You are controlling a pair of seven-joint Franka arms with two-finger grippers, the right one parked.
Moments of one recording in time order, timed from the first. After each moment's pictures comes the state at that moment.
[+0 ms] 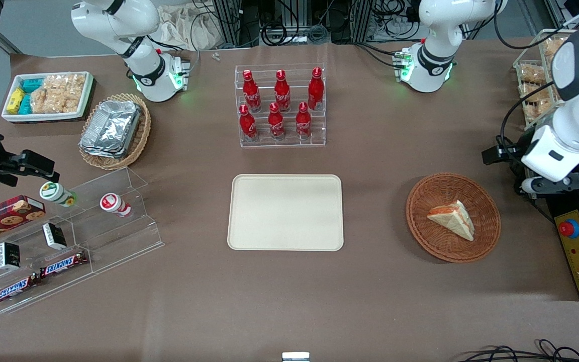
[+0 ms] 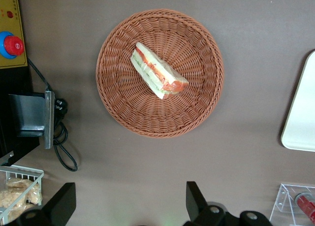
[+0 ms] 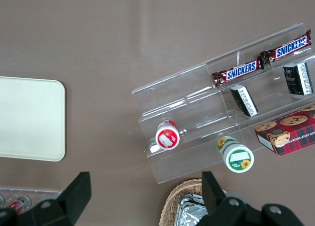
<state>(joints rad) 0.17 0.09 -0.25 -1.66 0.06 1.61 -0.17</state>
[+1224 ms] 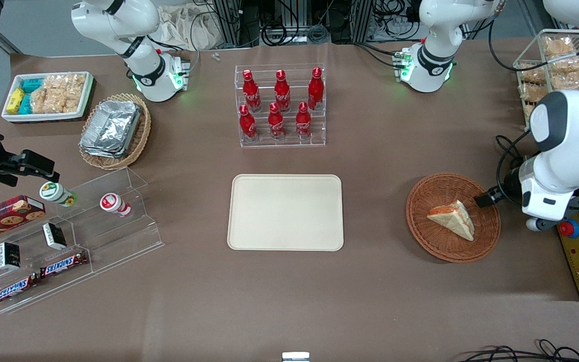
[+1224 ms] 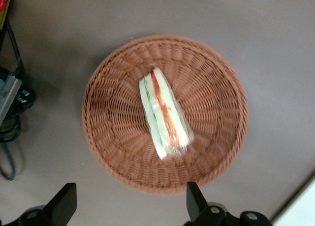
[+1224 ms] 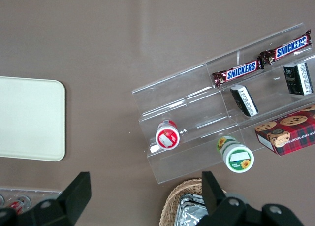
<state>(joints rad) 0.24 0.21 -0.24 -1.88 0.06 2.02 -0.58</state>
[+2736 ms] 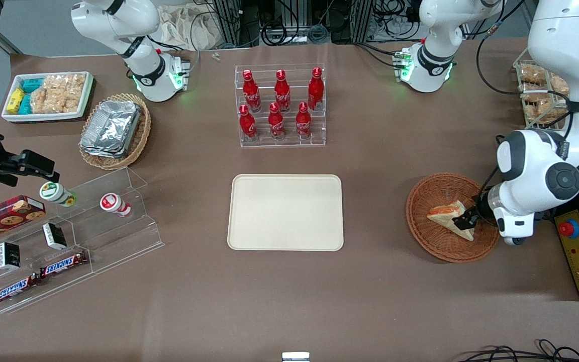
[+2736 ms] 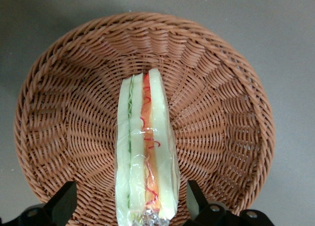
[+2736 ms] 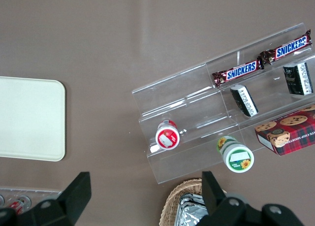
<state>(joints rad) 0.23 0.38 -0.25 -1.96 0.06 2.25 -0.83</state>
